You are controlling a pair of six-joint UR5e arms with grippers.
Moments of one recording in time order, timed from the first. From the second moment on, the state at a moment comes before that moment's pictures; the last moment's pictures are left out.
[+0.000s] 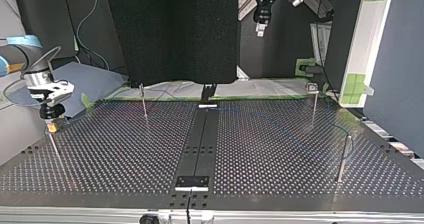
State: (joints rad) left arm -0.53 -1.76 -2.55 -2.20 -1.98 -1.67; right arm 1.50 -1.06 1.42 -0.32 1.05 1.68
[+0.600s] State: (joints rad) left arm -0.53 -1.76 -2.55 -2.20 -1.98 -1.67; right arm 1.50 -1.06 1.42 -0.32 1.05 1.68
